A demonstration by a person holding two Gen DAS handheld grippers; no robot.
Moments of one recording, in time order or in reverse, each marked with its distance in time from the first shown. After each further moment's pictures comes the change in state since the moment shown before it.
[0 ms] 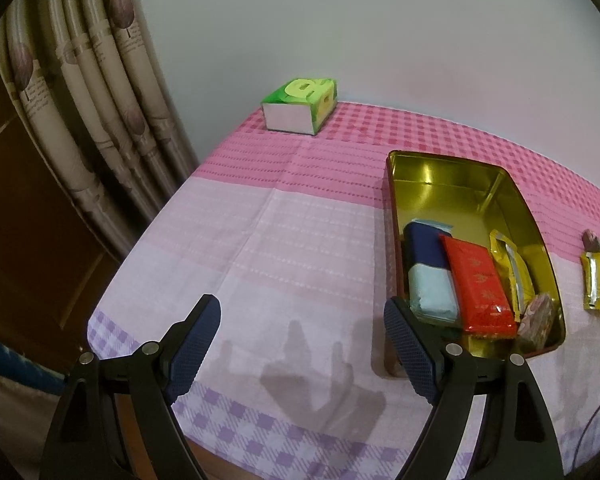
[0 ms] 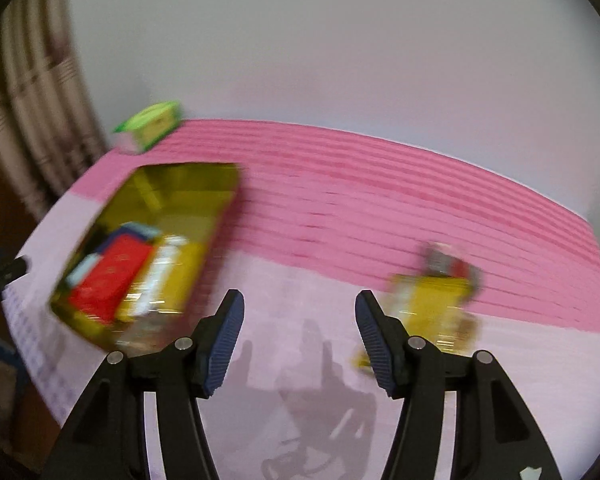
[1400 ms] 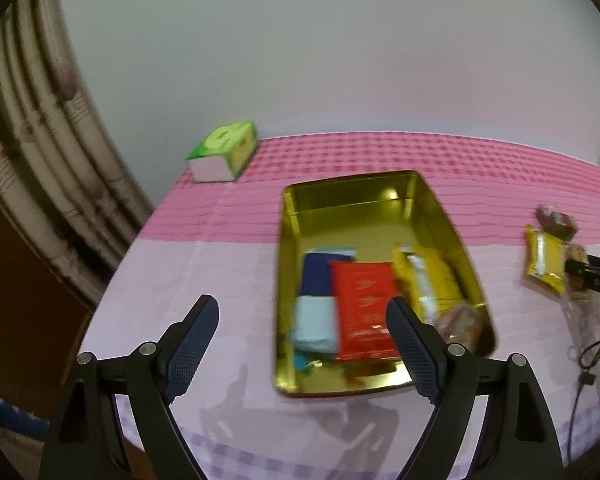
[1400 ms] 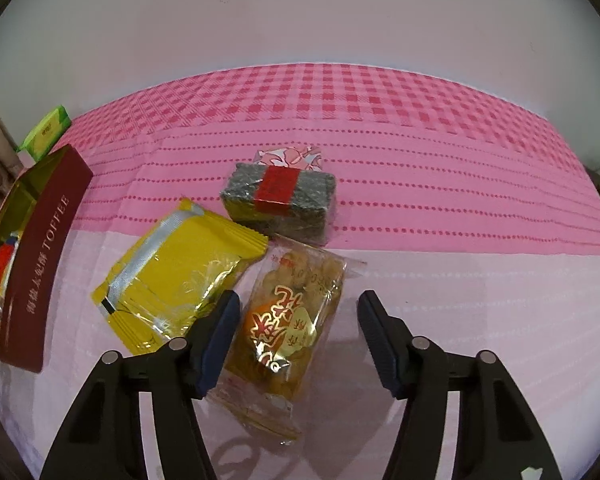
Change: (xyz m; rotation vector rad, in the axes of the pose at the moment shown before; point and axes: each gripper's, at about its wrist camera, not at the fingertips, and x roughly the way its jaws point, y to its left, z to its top) left arm -0.027 -0.097 0.008 0.200 -0.101 -0.073; right arm 0.064 -0.121 -0.042 0.190 0.144 -0.101
